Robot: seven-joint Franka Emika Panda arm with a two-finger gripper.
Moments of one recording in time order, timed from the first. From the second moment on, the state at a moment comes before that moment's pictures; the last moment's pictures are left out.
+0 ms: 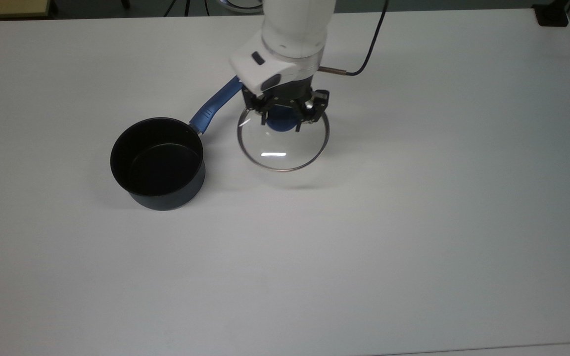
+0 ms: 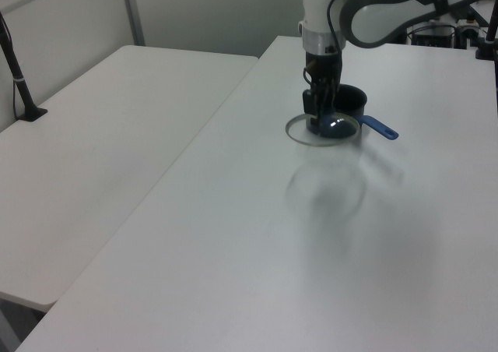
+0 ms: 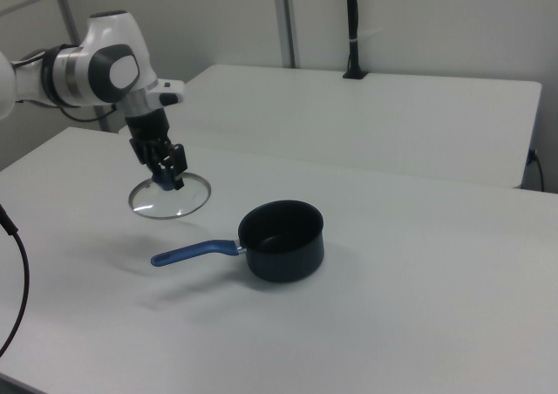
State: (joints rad) arm 0.38 0.26 -0.19 -1.67 -0.04 1.94 0.34
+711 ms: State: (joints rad) arm 0.25 0.08 -0.01 -1.98 -0.11 1.94 0.34
